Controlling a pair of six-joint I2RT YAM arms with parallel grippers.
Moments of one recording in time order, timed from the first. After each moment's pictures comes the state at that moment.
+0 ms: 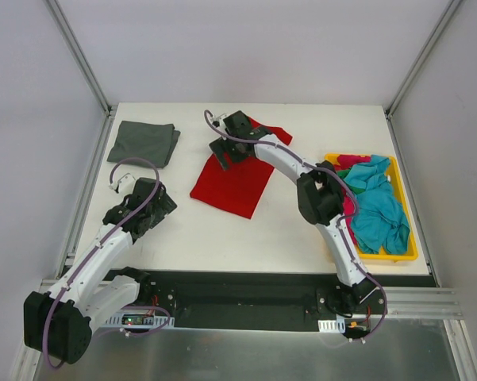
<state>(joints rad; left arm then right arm) -0.30 0.91 0.63 -0.70 -0.37 -0.94 0.69 2.39 2.13 -0.65 -0.02 0.00</state>
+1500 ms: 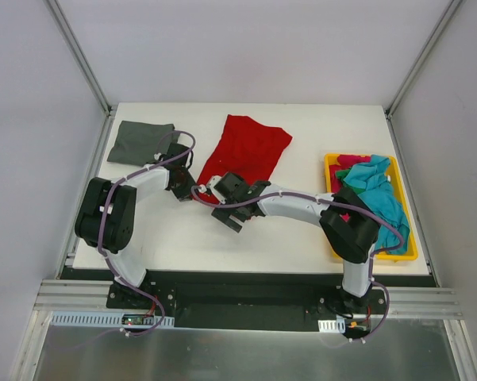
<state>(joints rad) -0.29 1.71 1.00 -0.44 -0.02 -0.86 0.99 1.90 1.33 -0.54 0.17 -0.13</state>
